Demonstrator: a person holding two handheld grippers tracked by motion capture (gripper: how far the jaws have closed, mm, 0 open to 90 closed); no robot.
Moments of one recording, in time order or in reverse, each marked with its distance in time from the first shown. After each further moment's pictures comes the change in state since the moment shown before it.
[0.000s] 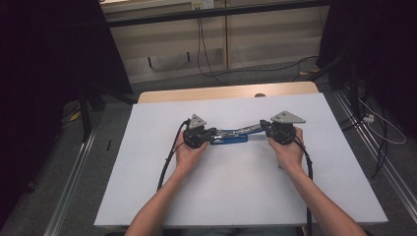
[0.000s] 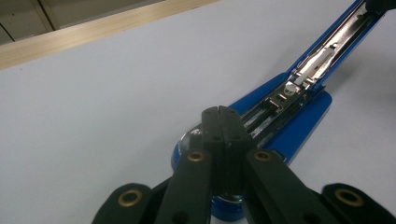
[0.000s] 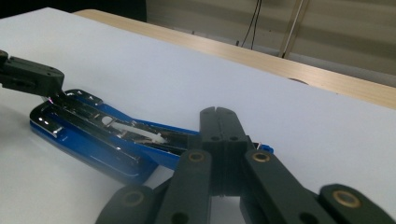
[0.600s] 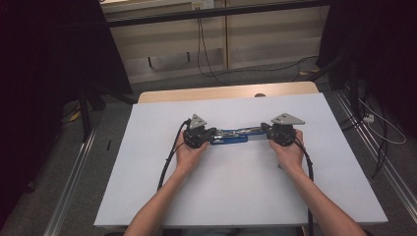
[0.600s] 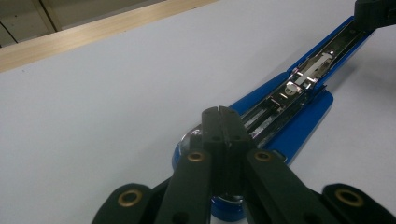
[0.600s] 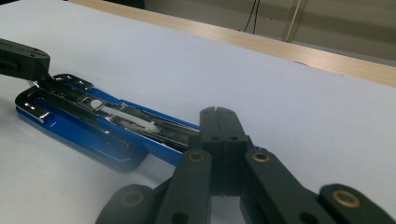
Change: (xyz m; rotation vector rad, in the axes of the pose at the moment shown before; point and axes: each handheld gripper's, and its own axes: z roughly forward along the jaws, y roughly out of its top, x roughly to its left) left arm -0.001 0.001 0.000 0.004 0.010 0.013; right arm -0.005 -0.011 0.006 0.032 0.006 0.020
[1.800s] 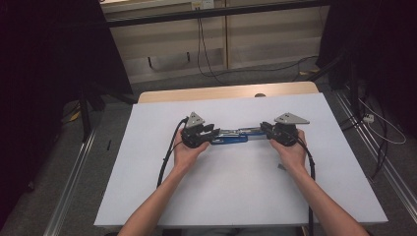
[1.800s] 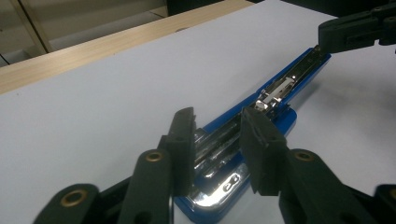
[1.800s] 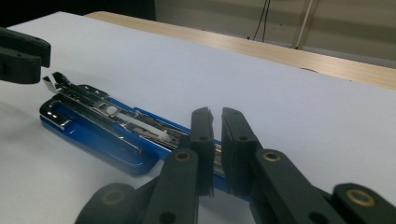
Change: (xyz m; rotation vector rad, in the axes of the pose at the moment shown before) left arm -0.006 0.011 -0.018 -0.050 -0.054 -0.006; right arm -0.004 0.002 -0.007 -0.038 0.053 0.031
